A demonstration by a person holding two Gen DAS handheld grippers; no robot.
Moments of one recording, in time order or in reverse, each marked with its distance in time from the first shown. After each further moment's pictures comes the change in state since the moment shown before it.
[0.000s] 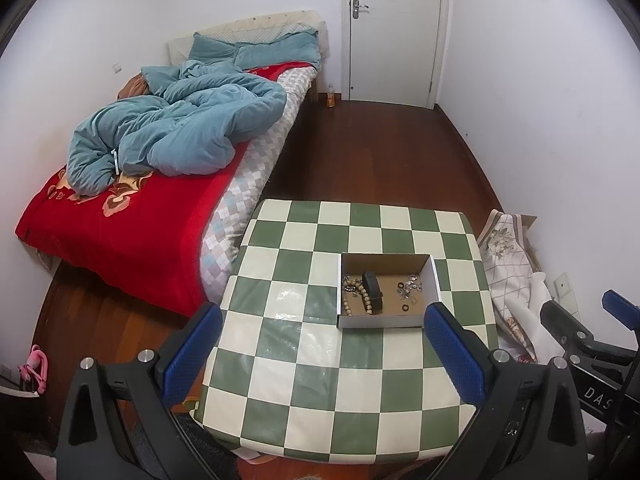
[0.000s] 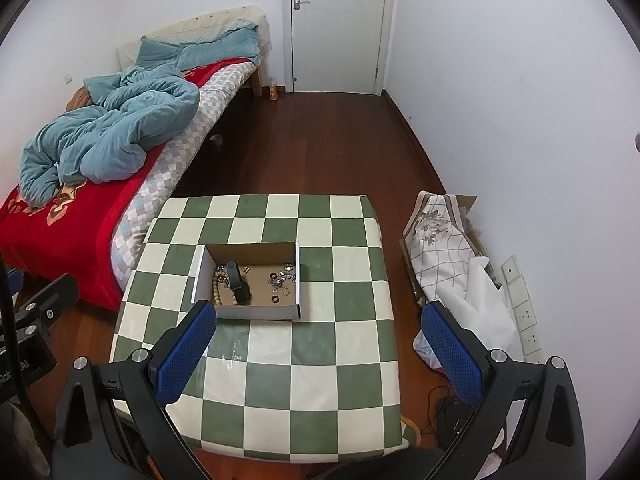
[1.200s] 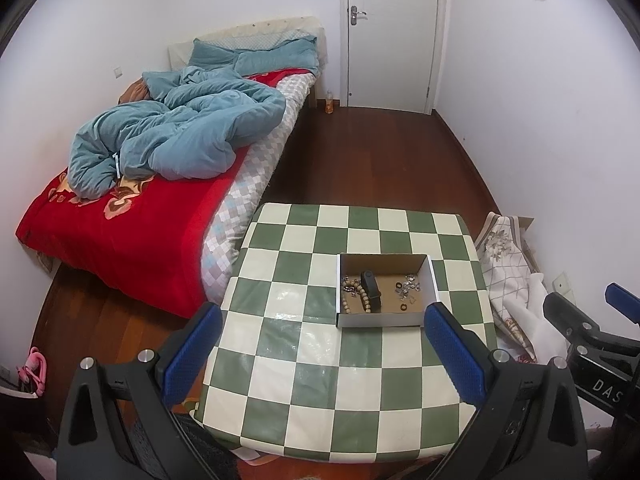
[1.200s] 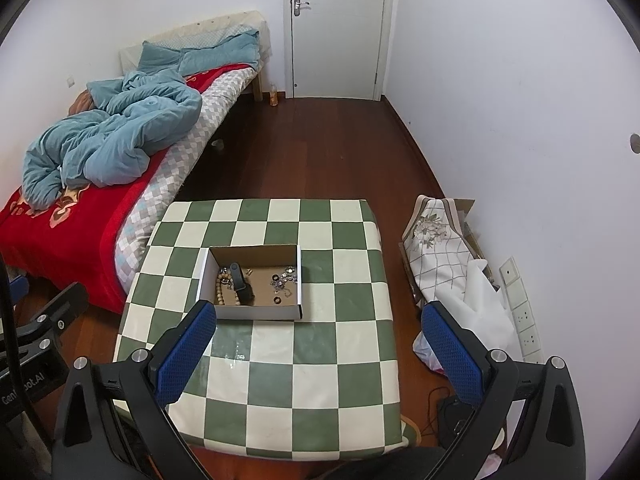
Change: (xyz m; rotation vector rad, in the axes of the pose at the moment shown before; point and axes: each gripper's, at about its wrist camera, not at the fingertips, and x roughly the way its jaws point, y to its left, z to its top) left arm -0.006 -0.006 -0.009 0.011 -0.021 0.003; right arm -0.008 -0.004 0.003 0.002 -0.007 0.007
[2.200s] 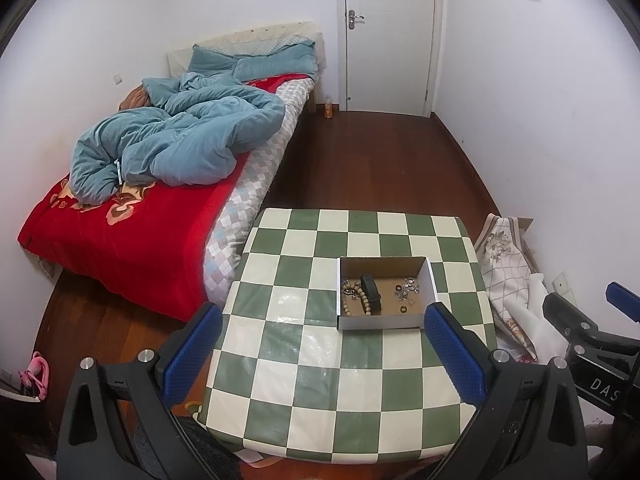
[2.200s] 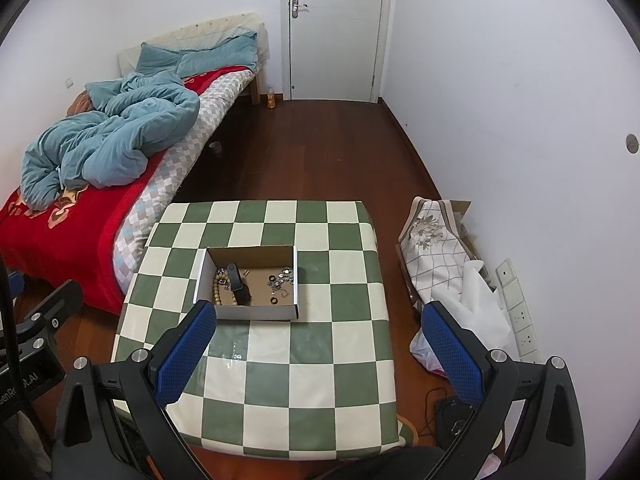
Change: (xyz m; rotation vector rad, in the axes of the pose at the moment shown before) left arm -0.009 -0.002 0.003 0.007 -0.024 0.003; right arm -0.007 -0.002 0.008 -0.001 -0.007 -0.007
